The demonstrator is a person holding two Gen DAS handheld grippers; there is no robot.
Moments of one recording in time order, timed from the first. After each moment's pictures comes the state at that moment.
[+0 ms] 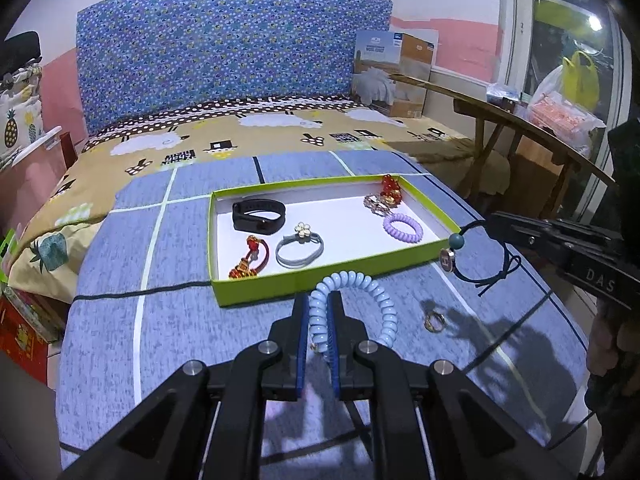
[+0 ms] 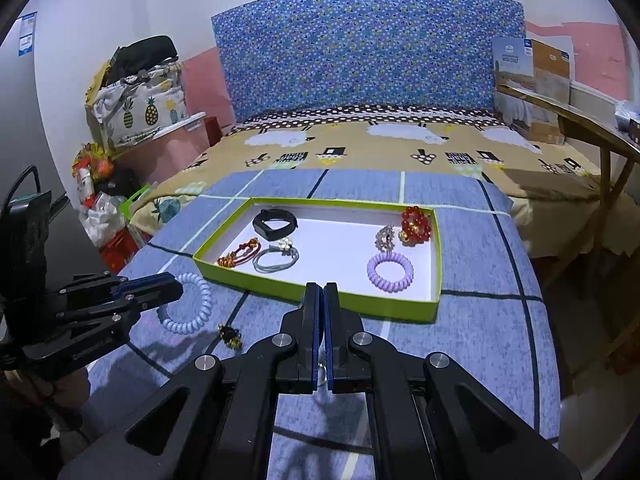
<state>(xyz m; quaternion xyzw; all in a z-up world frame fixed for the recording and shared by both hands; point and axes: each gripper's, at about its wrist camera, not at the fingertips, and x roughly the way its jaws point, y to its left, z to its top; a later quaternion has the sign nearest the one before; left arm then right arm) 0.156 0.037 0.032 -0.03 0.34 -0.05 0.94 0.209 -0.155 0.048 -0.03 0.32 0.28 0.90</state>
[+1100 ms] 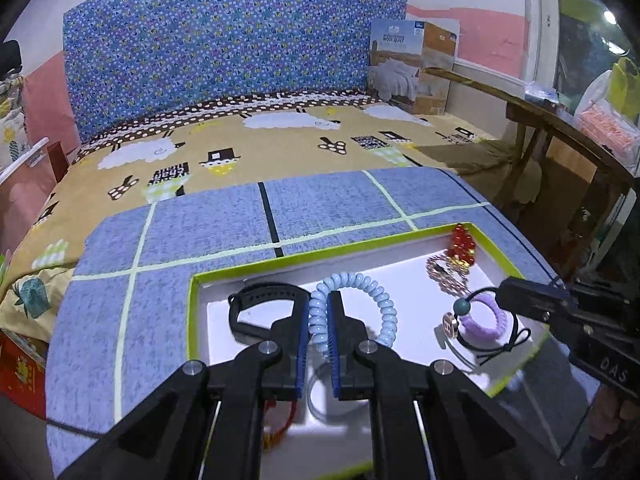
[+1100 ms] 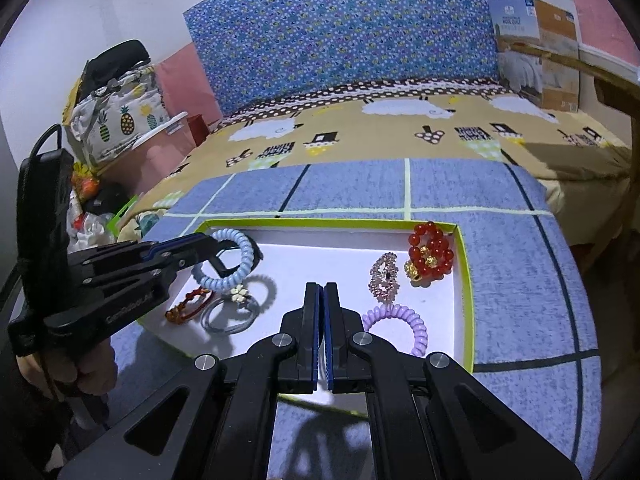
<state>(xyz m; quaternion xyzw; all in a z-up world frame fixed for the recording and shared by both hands) 0.299 0.049 0.017 -0.01 0.36 -0.03 0.93 0.321 -0.132 0.009 0.01 0.37 0.28 0.89</state>
